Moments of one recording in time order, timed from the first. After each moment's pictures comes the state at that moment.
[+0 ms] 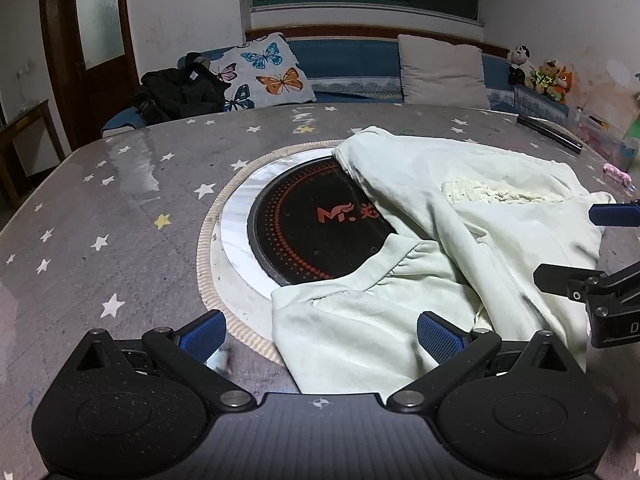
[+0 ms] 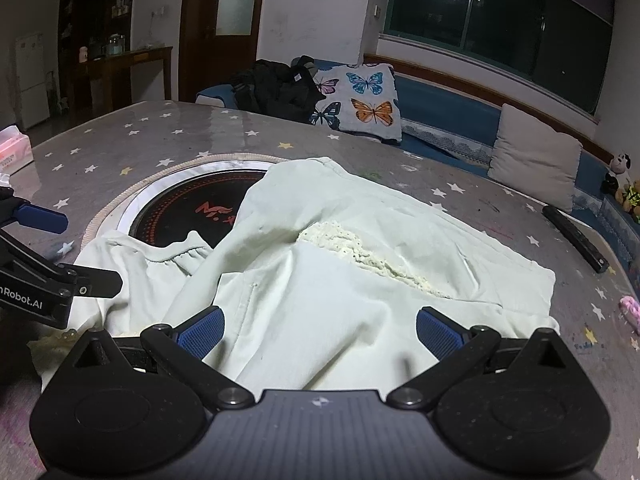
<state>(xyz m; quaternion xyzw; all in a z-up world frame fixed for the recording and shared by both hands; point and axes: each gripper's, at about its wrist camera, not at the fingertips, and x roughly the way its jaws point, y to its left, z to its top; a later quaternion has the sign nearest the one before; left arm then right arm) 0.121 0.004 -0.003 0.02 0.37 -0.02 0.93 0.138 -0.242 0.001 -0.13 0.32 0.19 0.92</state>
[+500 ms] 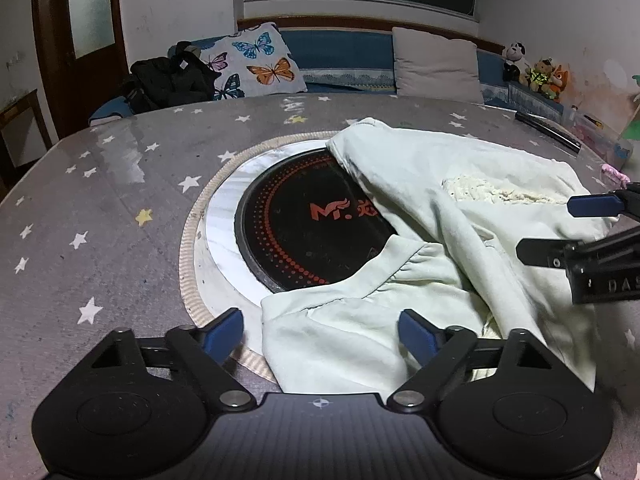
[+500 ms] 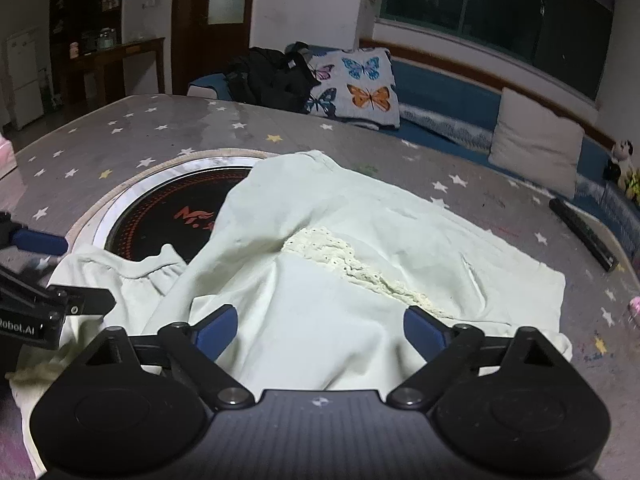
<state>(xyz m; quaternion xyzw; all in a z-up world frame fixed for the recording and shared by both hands) 0.139 0.009 -0.013 0.01 0.39 -0.03 0.92 0.175 -0.237 -0.002 -0.12 0.35 0.19 0.91</state>
